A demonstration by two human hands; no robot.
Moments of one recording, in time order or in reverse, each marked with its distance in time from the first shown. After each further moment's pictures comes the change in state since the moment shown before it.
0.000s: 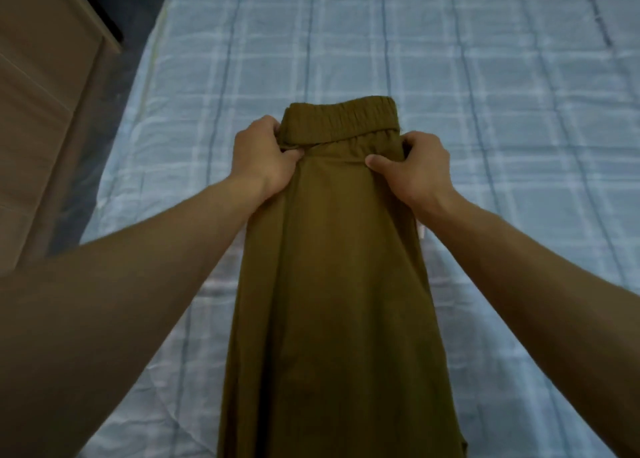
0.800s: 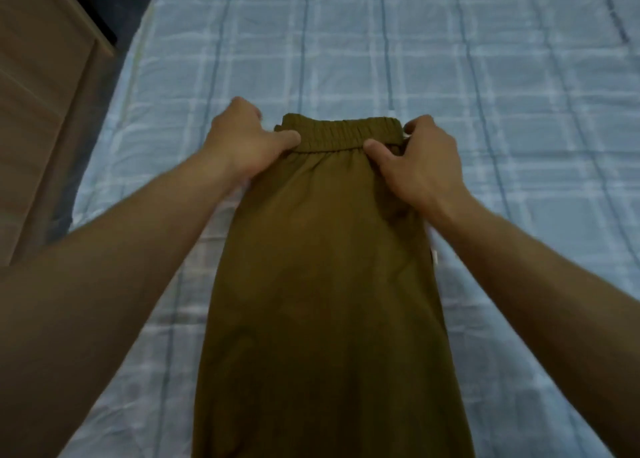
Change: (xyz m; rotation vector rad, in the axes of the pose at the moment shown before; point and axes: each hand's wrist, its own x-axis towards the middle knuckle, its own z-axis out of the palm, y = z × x) left_hand 0.019 0.012 -0.023 -0.104 -0.117 -0.120; right_hand 0.018 -0.008 0.000 -0.268 0.071 -0.104
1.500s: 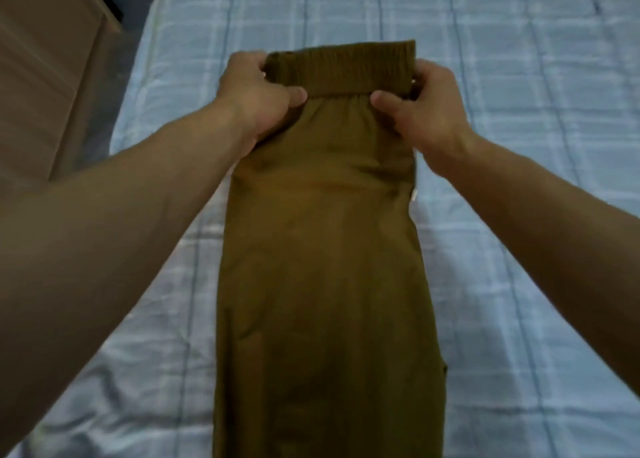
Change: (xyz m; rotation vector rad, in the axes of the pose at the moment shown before) left_hand -0.063 0.010 -0.010 -0.336 0.069 0.061; right_hand -0.051 -0.007 -0.044 0.456 -0.051 -0.093
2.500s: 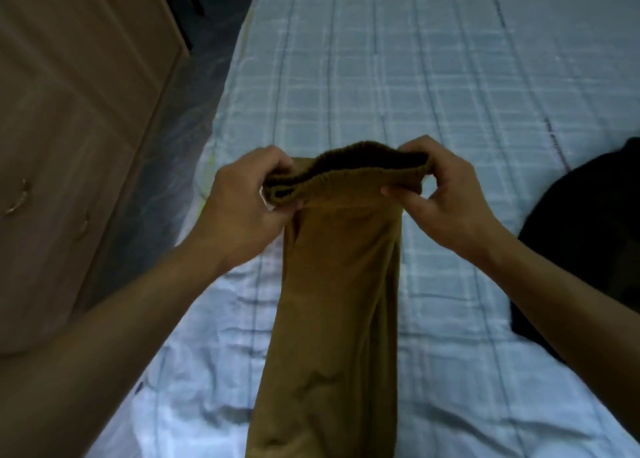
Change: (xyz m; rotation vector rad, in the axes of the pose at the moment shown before) left_hand -0.472 -0.060 -0.134 0.384 -0.010 0.729; right_hand -0.441 -0.044 -0.089 -0.091 -0.143 -0.565
